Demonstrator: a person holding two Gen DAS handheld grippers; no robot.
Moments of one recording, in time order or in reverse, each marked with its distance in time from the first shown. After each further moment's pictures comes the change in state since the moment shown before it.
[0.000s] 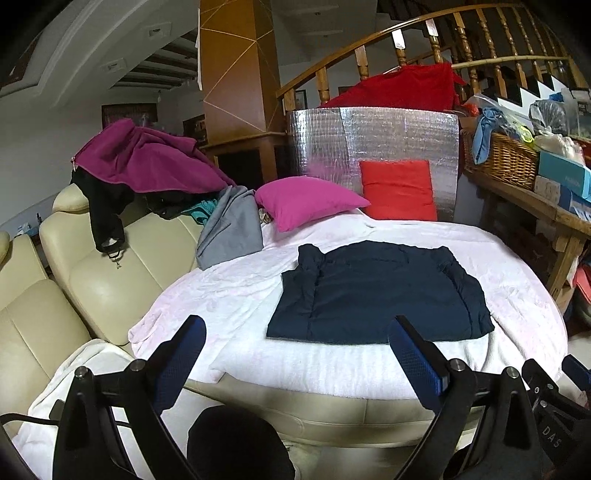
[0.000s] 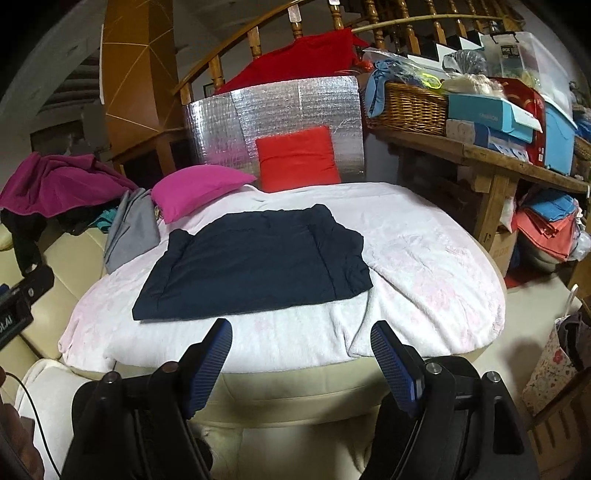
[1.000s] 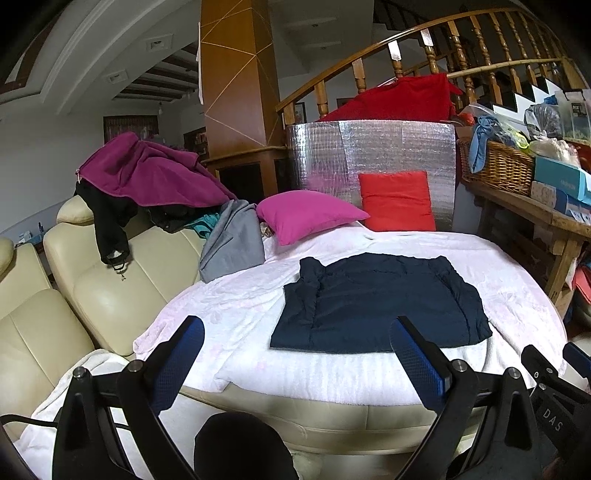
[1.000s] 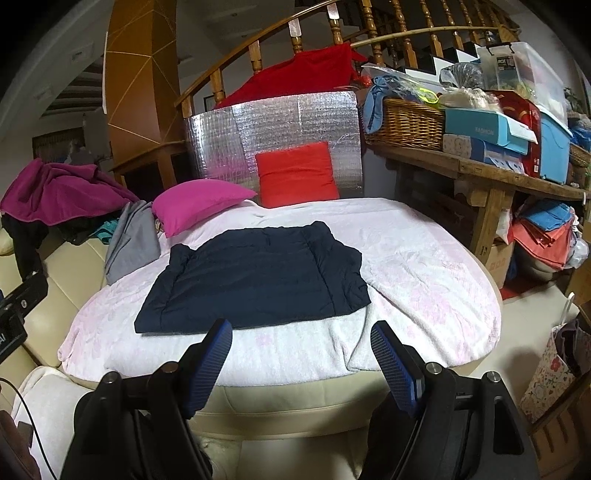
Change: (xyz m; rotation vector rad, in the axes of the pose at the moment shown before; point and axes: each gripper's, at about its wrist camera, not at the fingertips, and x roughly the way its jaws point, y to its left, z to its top) left arm -0.018 0.004 0.003 0.011 -0.048 0.001; right arm -0.010 0.005 0.006 0.007 -0.058 -0.010
